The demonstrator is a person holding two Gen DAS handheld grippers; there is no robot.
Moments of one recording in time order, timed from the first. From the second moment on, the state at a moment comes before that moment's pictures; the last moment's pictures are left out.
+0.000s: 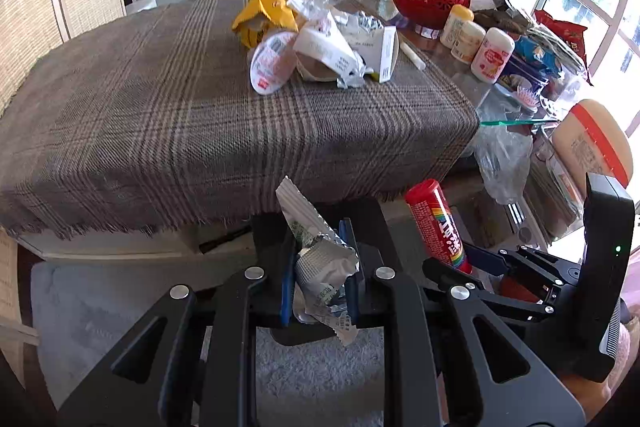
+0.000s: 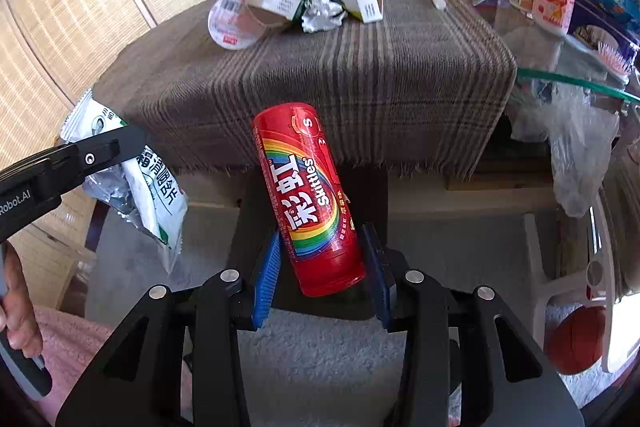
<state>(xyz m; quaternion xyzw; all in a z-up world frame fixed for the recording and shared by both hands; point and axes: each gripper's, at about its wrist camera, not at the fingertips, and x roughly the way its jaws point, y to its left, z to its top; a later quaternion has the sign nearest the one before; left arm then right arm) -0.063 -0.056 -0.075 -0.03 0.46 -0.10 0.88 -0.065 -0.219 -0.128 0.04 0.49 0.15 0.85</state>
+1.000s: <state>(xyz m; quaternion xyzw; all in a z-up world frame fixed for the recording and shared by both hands) -0.015 -0.045 -0.175 -0.05 0.54 -0.10 0.84 -0.035 -0.198 -0.205 0.00 0.58 0.11 0.81</state>
